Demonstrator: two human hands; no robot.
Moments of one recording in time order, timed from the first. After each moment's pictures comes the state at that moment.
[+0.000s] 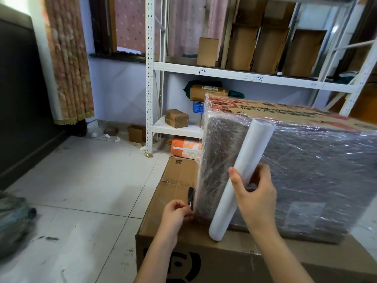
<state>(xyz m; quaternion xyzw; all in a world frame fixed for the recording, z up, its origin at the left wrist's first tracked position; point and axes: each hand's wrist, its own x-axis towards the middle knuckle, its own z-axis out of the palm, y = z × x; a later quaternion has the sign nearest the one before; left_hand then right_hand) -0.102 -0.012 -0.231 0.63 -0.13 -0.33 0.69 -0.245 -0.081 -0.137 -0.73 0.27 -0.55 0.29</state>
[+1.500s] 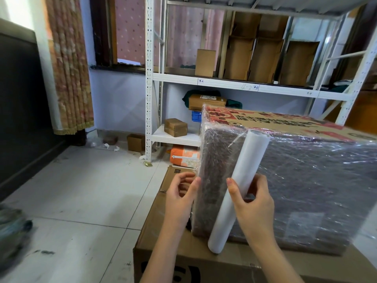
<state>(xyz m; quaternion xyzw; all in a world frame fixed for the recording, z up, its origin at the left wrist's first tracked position) -0.116 -0.015 -0.163 0.54 -0.33 -0.12 0.77 -0.243 -0.081 -0.135 -0.73 0.28 -0.55 0.30</state>
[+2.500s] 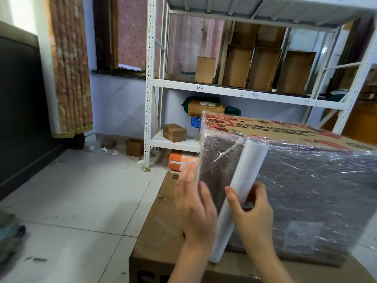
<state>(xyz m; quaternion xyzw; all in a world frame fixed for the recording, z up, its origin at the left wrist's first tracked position) -0.158 -0.039 -0.149 0.58 -0.33 0.29 0.69 -0.243 -0.081 -0.134 -0.71 0.29 -0.56 0.31</state>
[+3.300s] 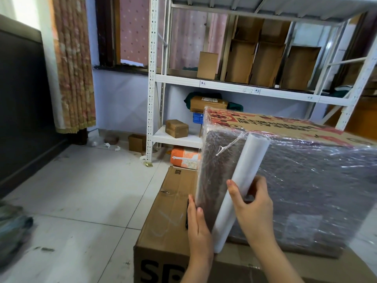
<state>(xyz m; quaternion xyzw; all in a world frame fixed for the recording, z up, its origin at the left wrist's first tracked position) -0.172 -0.043 -0.226 0.58 -0.23 -0.16 0.77 -0.247 -0.080 -0.134 -0.73 0.27 -0.55 0.31</state>
